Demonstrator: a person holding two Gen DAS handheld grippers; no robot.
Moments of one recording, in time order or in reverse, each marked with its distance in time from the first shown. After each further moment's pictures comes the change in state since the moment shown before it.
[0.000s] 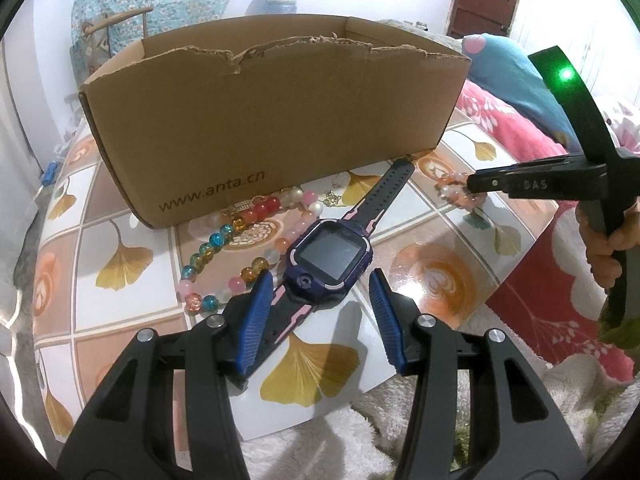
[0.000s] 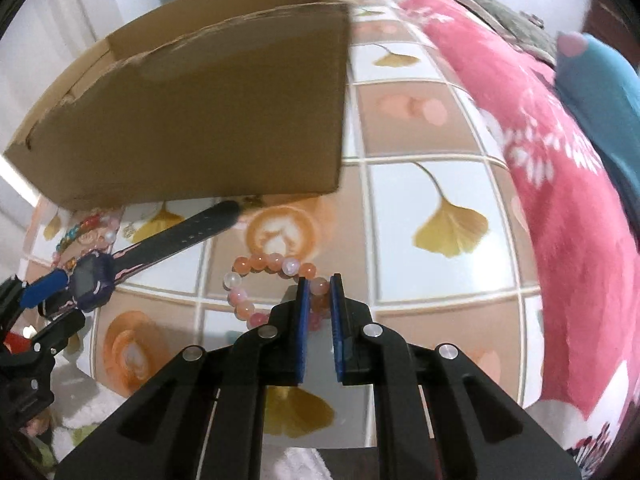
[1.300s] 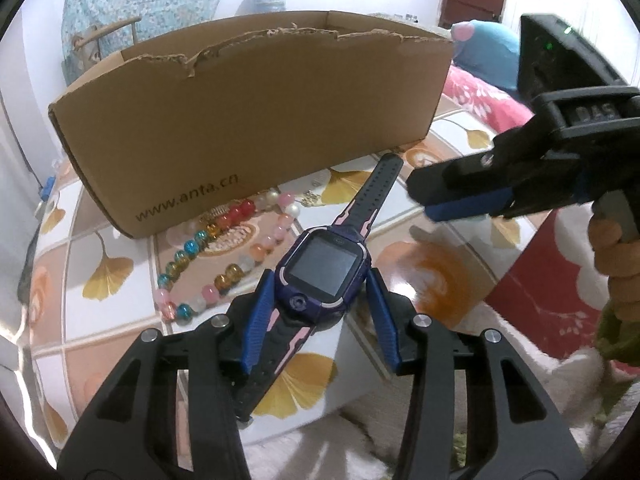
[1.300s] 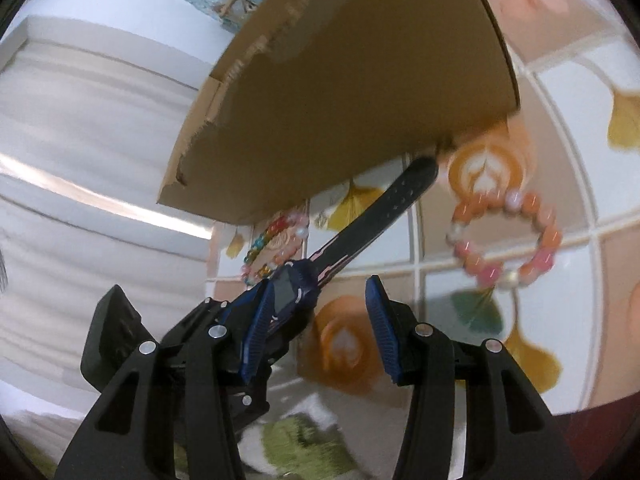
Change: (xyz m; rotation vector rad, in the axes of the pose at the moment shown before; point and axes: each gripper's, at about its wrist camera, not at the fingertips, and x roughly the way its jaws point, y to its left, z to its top) left arm 0.012 -0.022 0.001 0.046 0.001 0.004; right arm 0.014 0.031 -0.015 0.271 0.144 0.745
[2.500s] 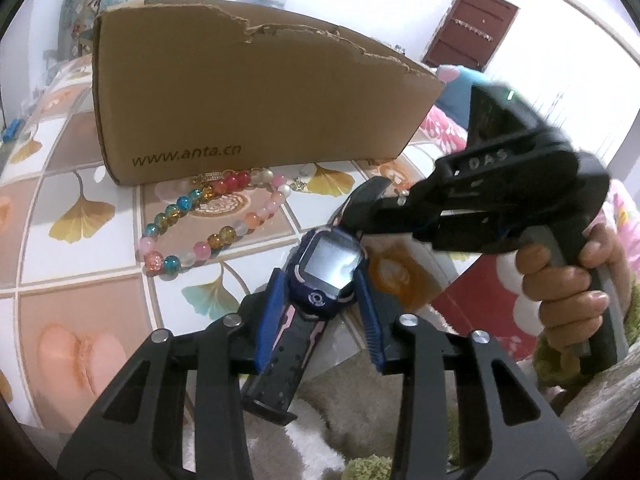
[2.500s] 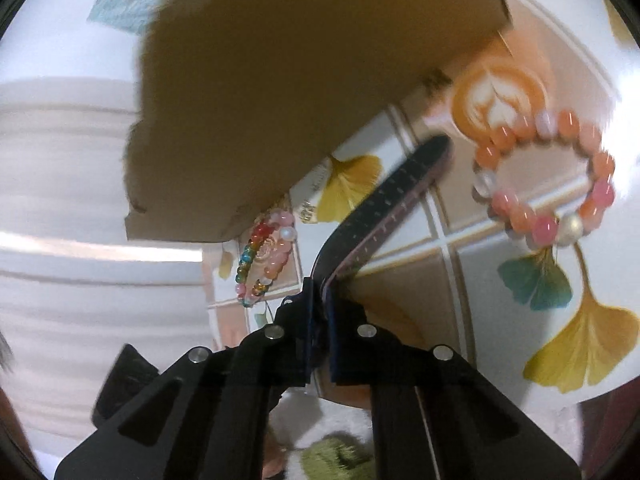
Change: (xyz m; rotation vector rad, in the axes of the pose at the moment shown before) left arm -0.012 0.033 -0.013 -0.166 -0.043 -0.227; right arm 0.025 0.008 0.003 0.177 -0.012 -0.042
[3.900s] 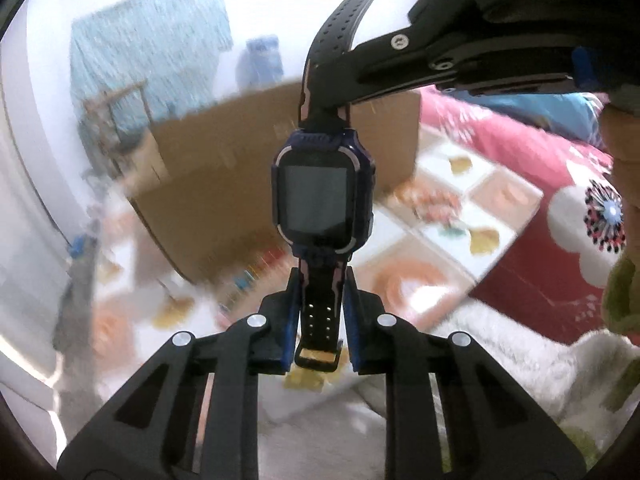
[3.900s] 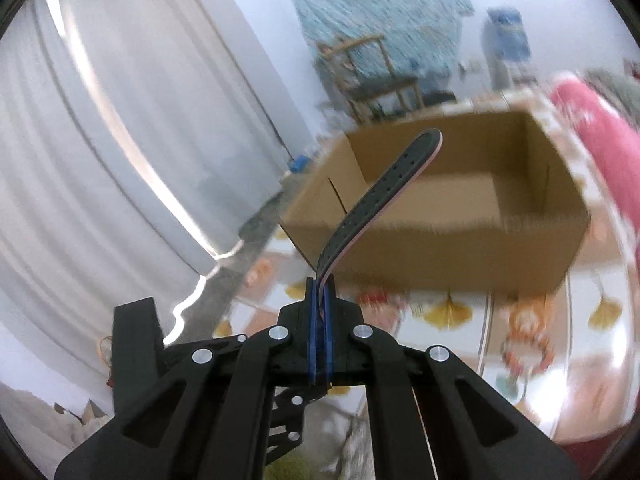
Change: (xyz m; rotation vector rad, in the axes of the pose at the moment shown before) left arm -0.034 -0.070 0.018 0.347 -0.136 0.343; right arm -0.097 0.132 -0.053 -0.728 -0.301 -0.033
